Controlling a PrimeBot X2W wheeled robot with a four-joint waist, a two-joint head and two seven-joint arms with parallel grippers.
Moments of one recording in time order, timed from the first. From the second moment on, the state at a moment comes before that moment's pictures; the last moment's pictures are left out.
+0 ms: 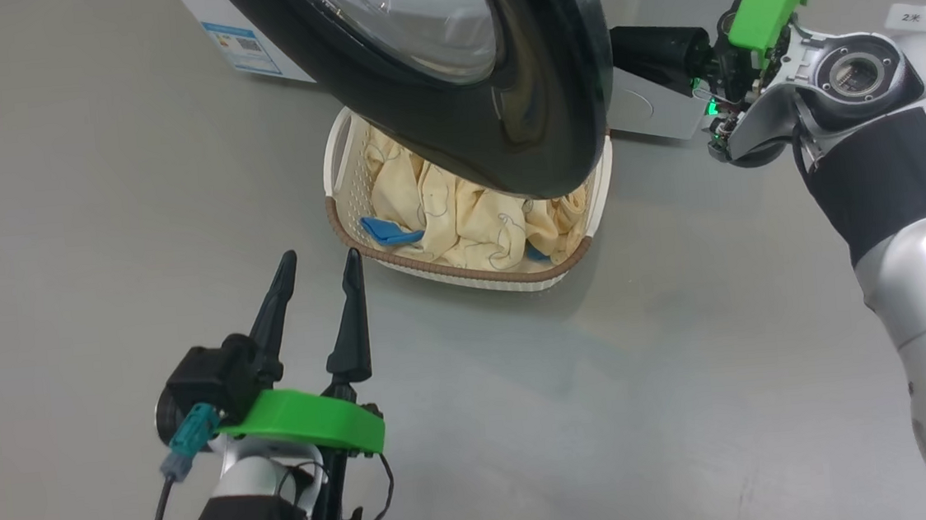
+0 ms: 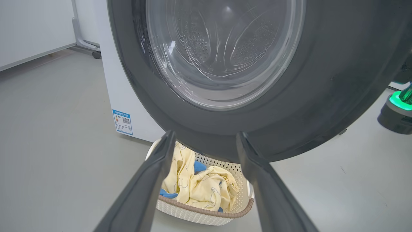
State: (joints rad) left arm -0.34 0.03 -0.34 0.27 -0.37 -0.13 -0.25; right arm -1.02 -0.08 0.27 0.79 1.47 0.13 0.84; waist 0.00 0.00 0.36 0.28
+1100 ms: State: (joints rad) left arm -0.34 0.03 -0.34 0.28 -0.37 -0.13 -0.25; right arm -0.97 -0.08 0.62 0.64 1.72 0.13 0.84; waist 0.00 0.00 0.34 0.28
